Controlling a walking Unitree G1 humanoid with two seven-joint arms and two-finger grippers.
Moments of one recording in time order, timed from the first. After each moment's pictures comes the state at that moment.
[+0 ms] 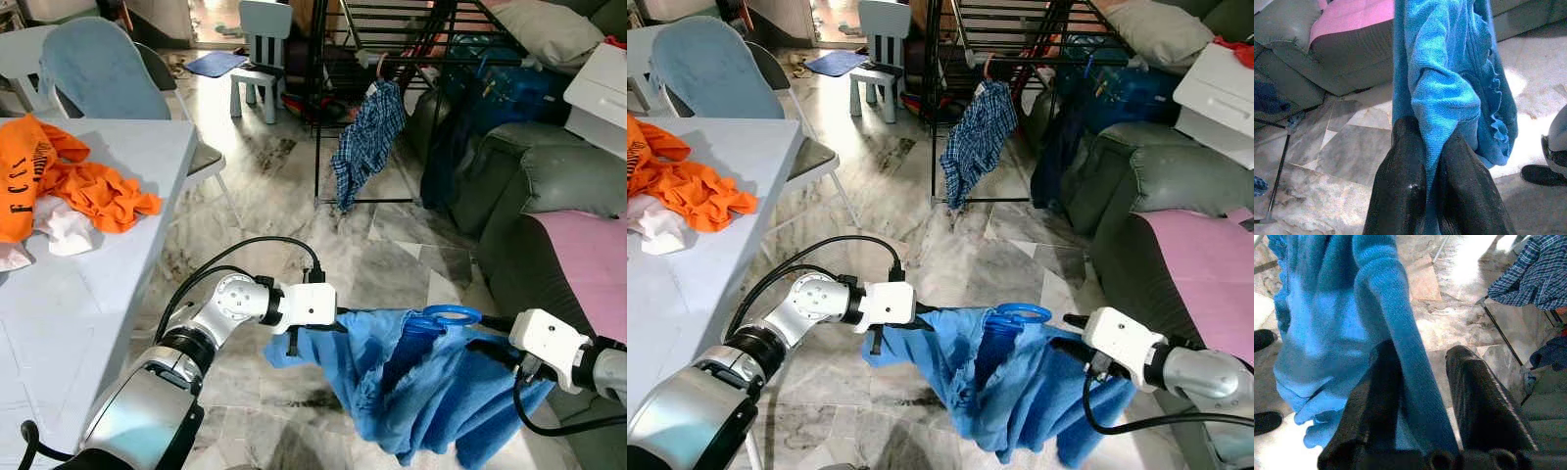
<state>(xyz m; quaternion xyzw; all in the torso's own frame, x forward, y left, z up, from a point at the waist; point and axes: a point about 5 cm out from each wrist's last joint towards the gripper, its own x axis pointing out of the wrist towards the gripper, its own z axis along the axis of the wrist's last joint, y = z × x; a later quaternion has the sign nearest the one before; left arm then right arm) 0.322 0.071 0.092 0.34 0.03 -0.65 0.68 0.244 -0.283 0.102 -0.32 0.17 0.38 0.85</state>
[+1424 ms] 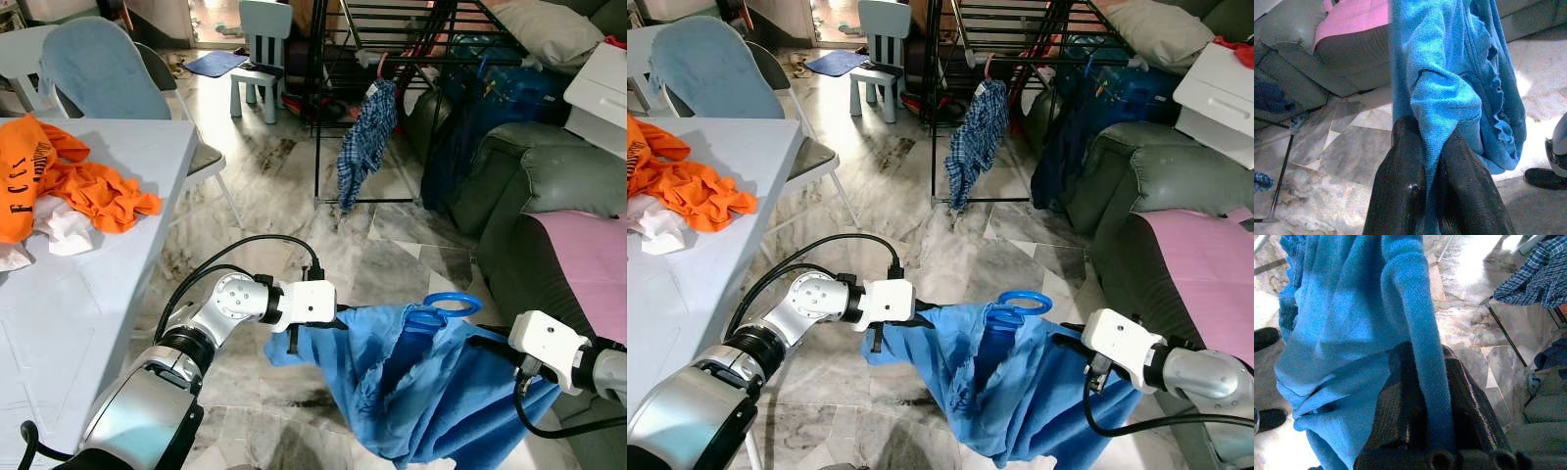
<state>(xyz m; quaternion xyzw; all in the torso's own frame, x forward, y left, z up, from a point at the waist) 0.323 0.071 0.093 0.34 0.02 -0.64 0.69 0.243 -0.282 0.102 -0.32 0.17 0.39 0.85</state>
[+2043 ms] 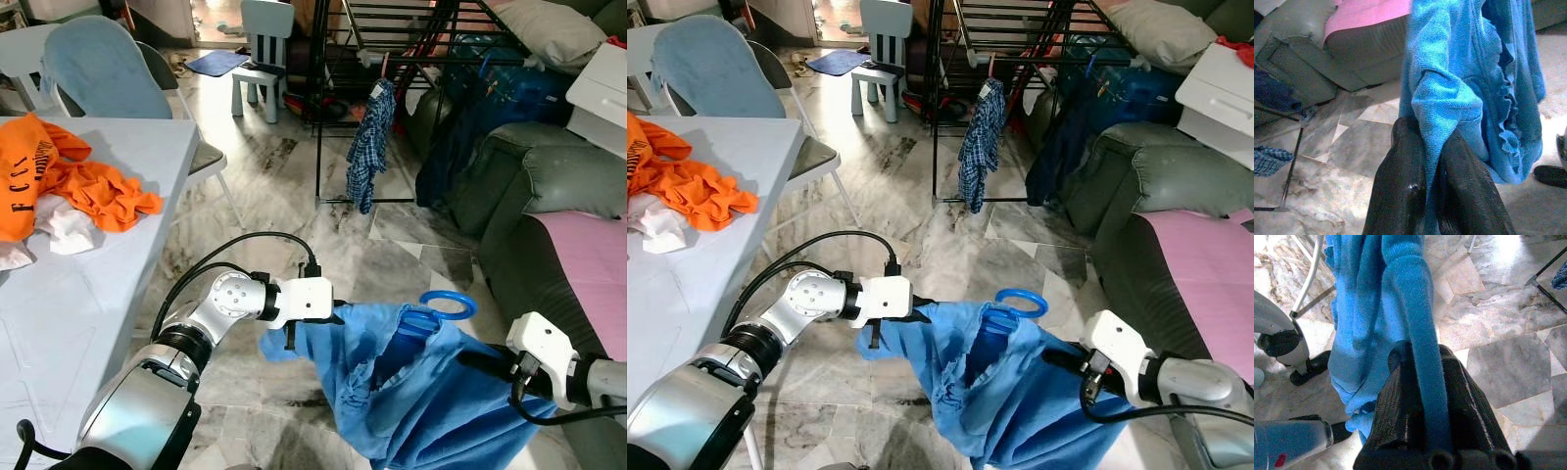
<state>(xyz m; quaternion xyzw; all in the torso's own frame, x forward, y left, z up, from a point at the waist) 0.326 0.073 0.095 0.35 0.02 -0.63 0.70 0.234 -0.273 0.091 -0.19 0.23 0.41 0.86</state>
